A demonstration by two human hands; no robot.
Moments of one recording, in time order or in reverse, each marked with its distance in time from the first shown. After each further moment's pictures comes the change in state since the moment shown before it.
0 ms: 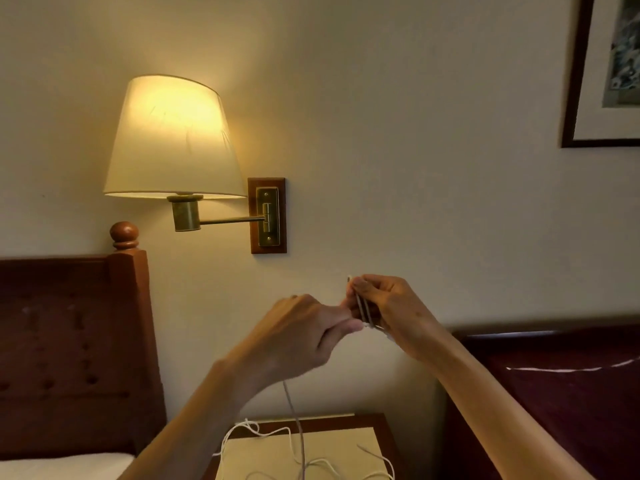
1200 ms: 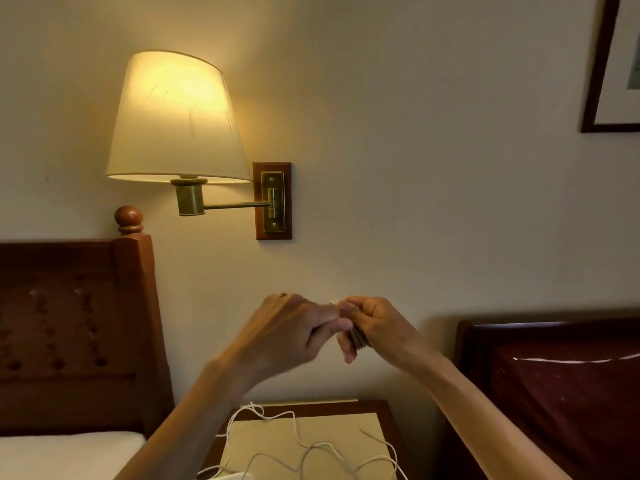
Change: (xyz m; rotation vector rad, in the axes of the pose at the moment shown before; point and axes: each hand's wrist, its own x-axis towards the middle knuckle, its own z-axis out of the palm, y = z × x) left_hand -0.021 -0.029 0.022 0.067 0.101 0.040; right_hand -0.003 0.044 0.015 -0.192 -0.181 -0.022
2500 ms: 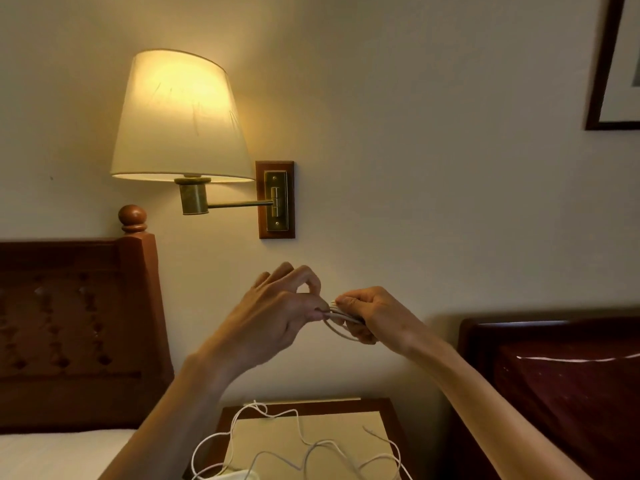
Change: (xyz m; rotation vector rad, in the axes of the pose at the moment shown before) left_hand -0.012 -0.014 -0.019 0.163 0.010 -0.099; right_hand 0.011 -0.022 0.002 -0.122 0.025 0.116
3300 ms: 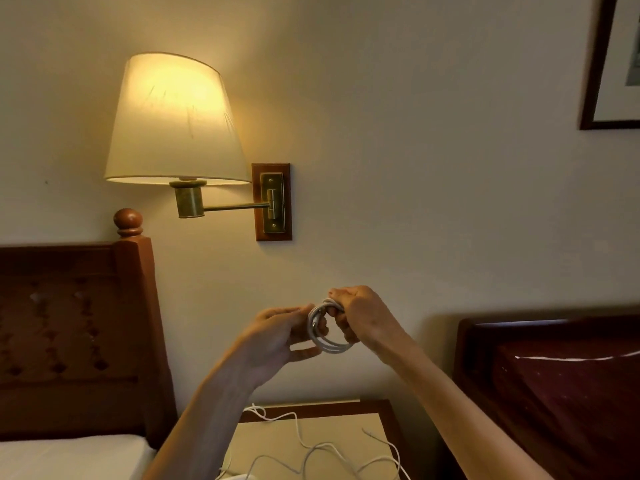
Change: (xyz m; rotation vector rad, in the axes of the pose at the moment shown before) left_hand 0.003 0.016 0.030 -1.607 -0.033 -1.071; right_hand 0.018 0.001 0.019 0.008 0.227 0.135
